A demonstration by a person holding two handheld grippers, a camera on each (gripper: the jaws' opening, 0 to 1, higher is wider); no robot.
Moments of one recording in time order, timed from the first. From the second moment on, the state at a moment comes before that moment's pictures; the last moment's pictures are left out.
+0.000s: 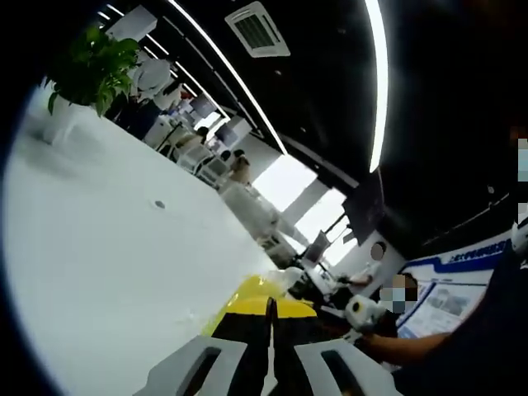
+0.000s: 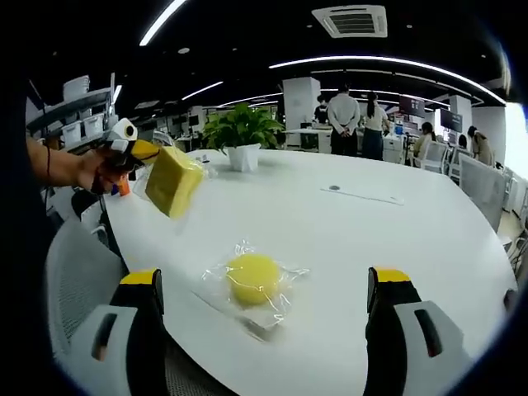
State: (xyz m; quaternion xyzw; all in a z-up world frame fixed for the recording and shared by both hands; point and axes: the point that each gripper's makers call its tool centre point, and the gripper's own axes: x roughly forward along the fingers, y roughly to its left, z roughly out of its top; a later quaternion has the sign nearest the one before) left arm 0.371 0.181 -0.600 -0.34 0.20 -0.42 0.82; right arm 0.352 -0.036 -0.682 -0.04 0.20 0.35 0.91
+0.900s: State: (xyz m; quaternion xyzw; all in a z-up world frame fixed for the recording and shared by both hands) left arm 0.381 0.198 -0.643 -0.40 0.24 -0.37 0.80; right arm 0.351 -0.058 -0.700 -0.03 0.21 0.30 0.93
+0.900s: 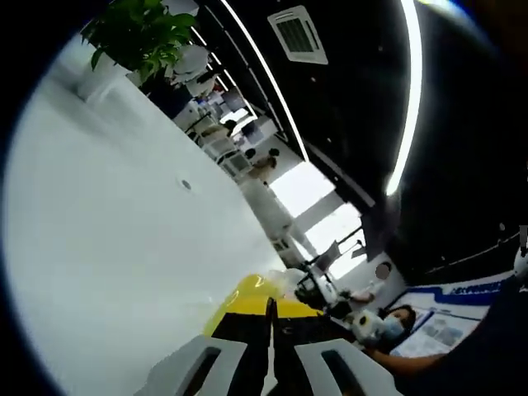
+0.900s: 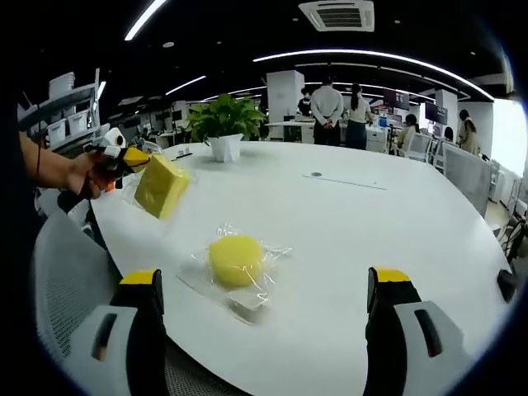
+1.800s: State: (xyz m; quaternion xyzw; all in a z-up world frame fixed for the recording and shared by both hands) left arm 0.410 0.222 -0.712 -0.42 0.29 -0.30 0.81; right arm 0.348 -0.063 -0.702 -0.01 0.23 0.29 0.93
